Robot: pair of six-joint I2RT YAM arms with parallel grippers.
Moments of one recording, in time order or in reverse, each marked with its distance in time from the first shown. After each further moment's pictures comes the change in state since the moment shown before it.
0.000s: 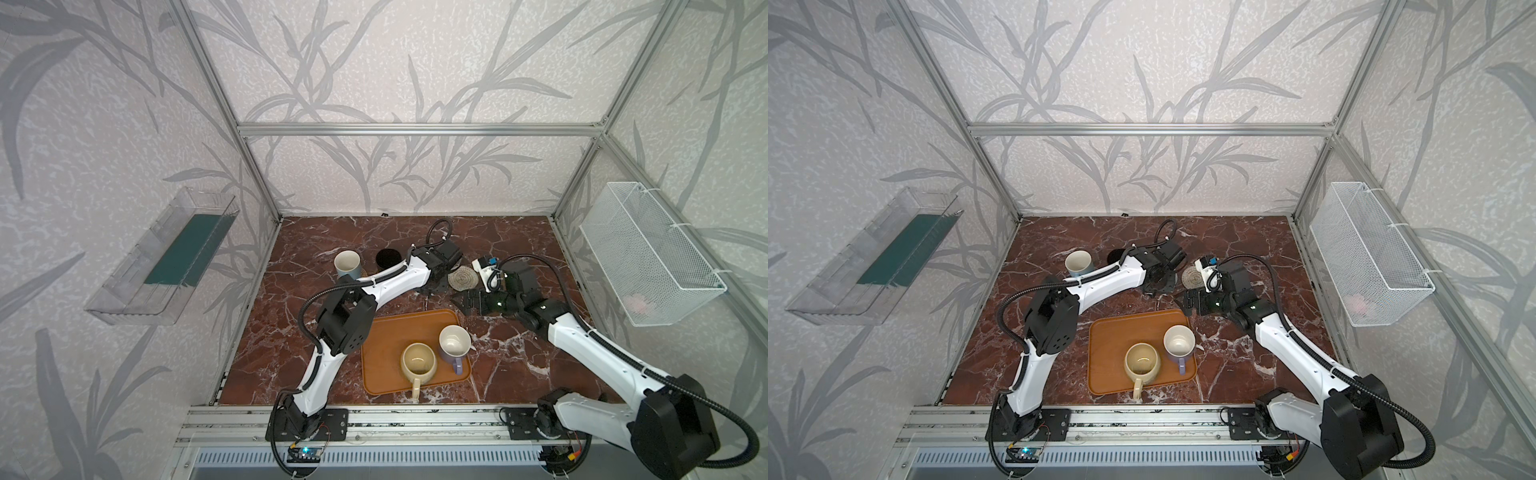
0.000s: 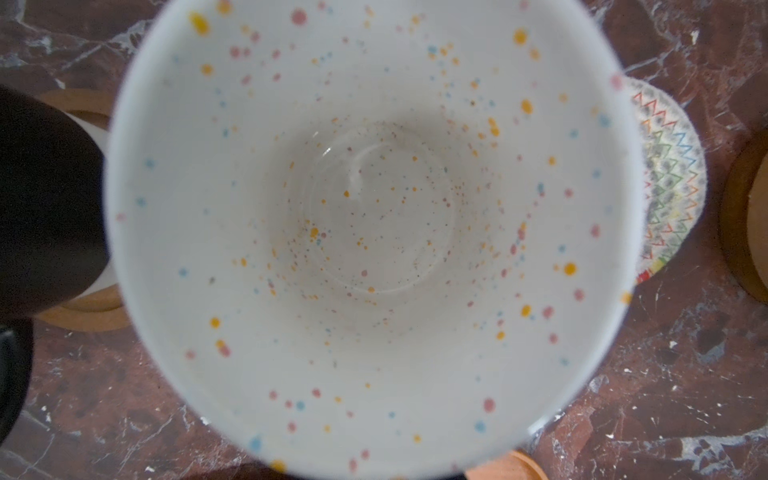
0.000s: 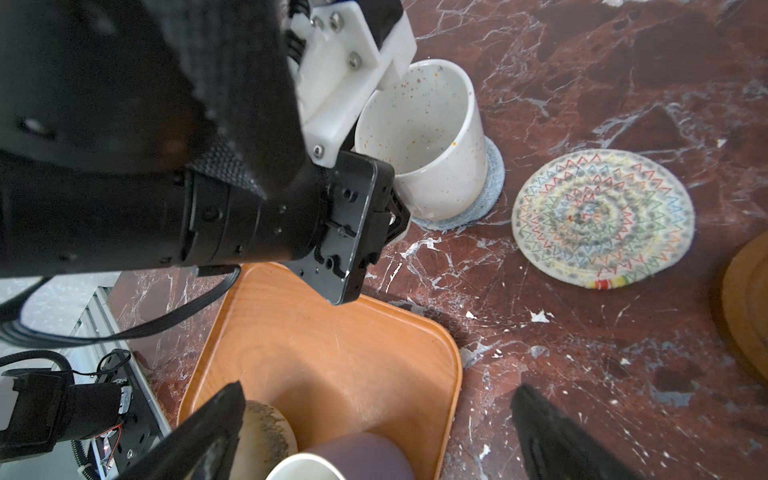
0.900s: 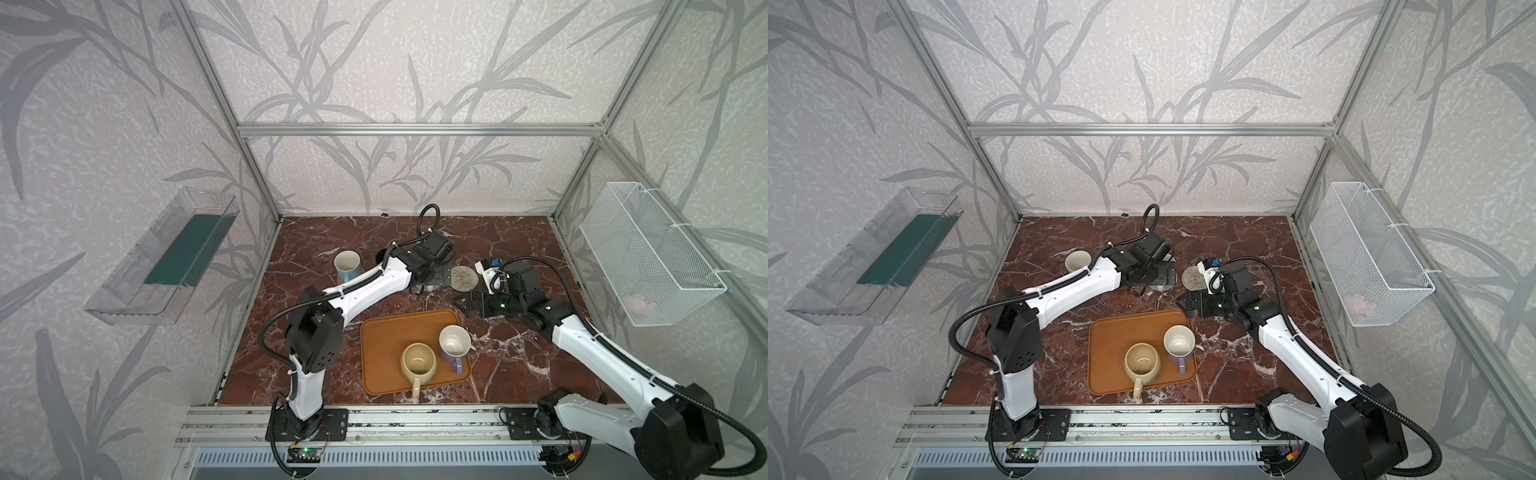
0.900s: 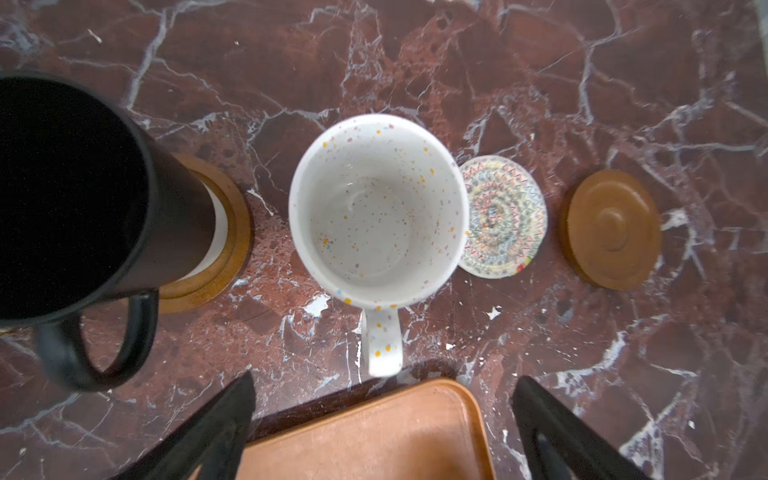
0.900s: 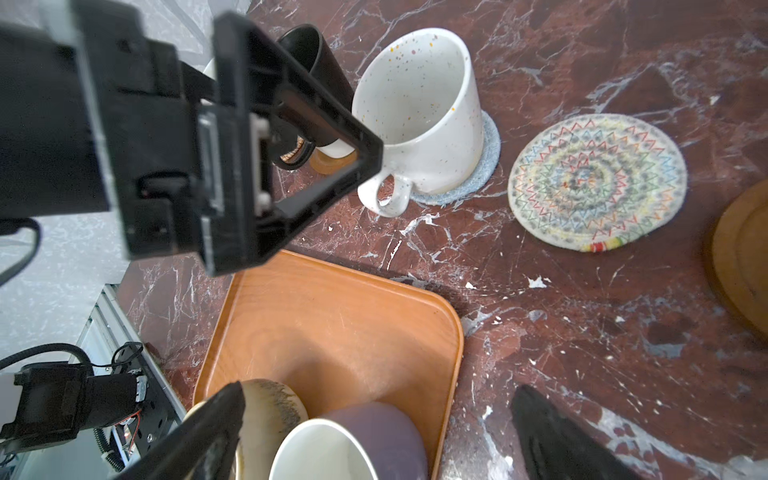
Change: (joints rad) left arm 0.003 -0.312 -0.200 0.133 0.024 0.007; right arm 0.008 -0.057 0.033 -0.136 0.005 0.032
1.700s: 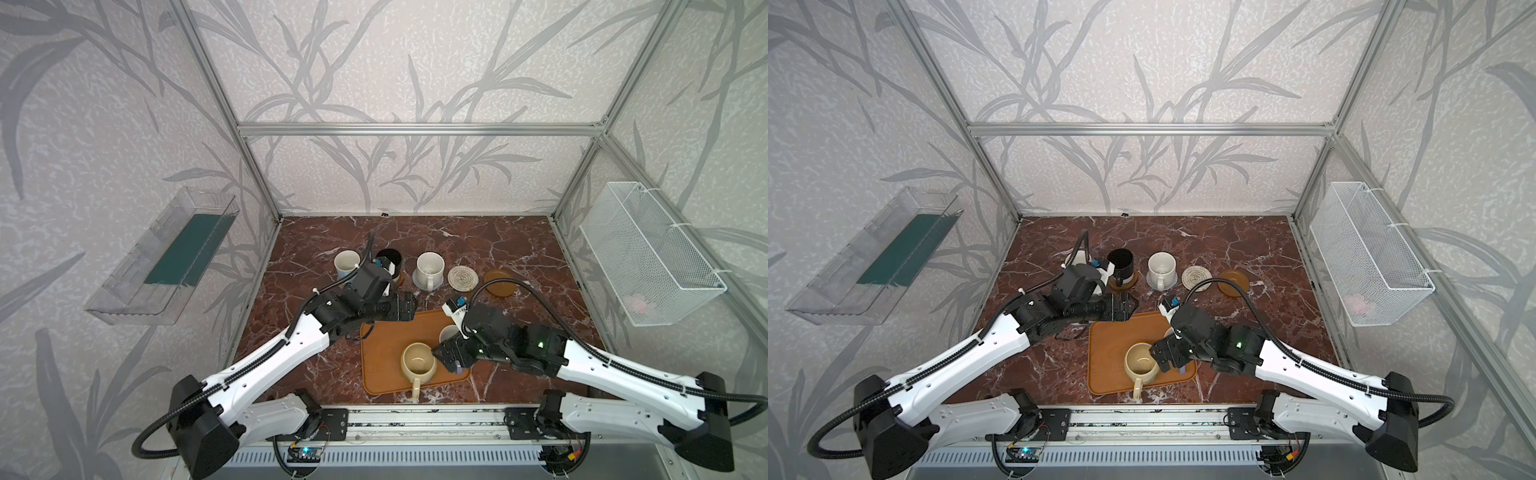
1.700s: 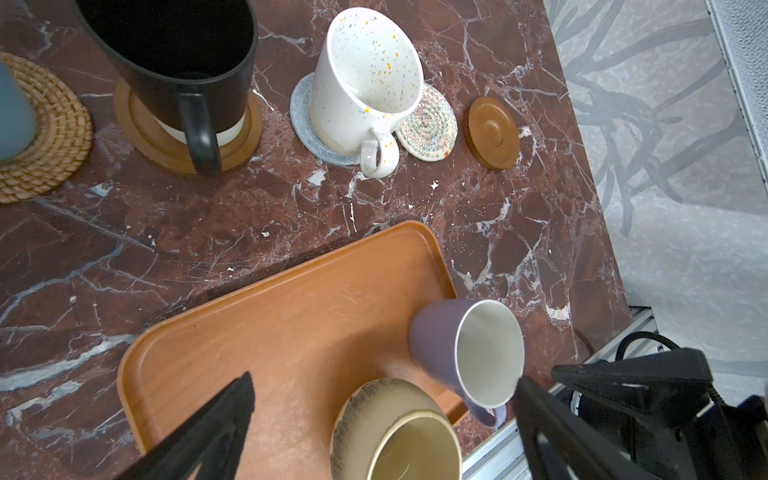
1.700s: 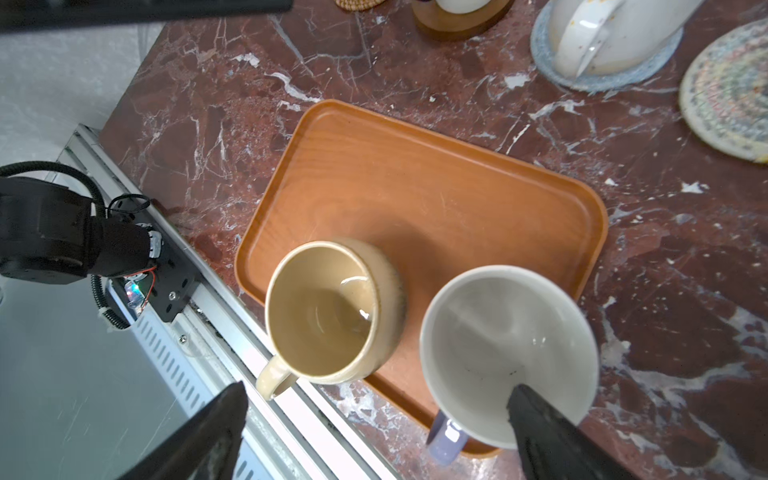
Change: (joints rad) left arm 0.055 -0.735 -0.652 0.112 0.284 0.067; right arm 0.691 -0.076 0.087 -0.288 0.428 0.225
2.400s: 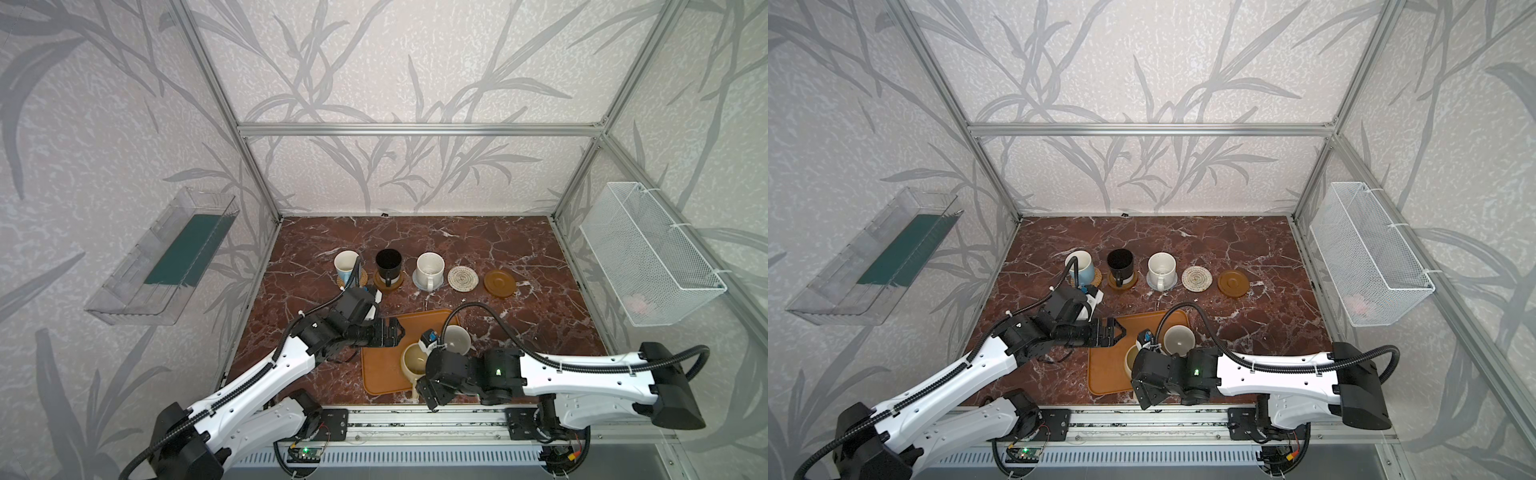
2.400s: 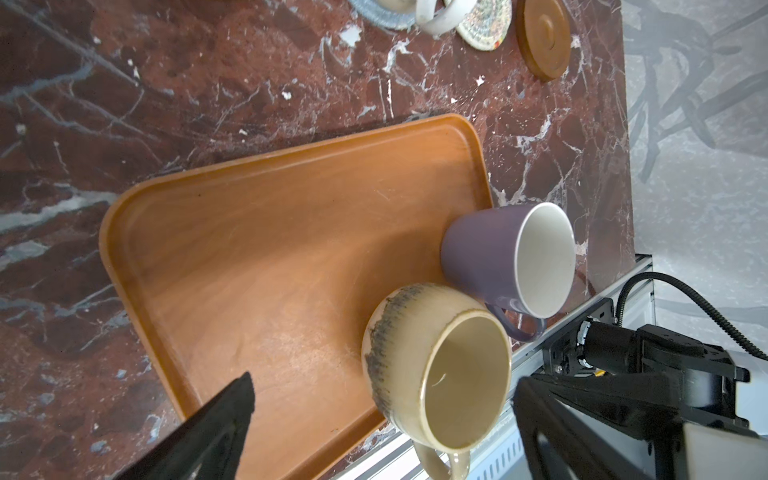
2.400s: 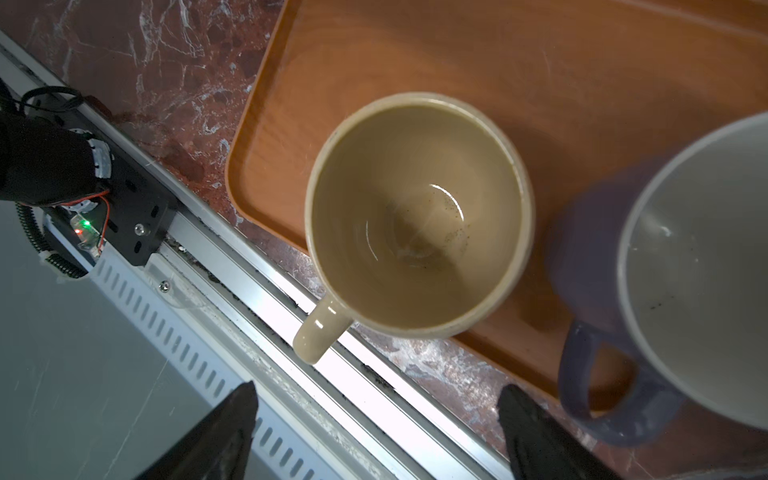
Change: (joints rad) left arm 0.064 -0.145 -0.231 -0.048 0.156 -0.062; right arm 0.303 0.261 0.032 0.008 0.131 0.294
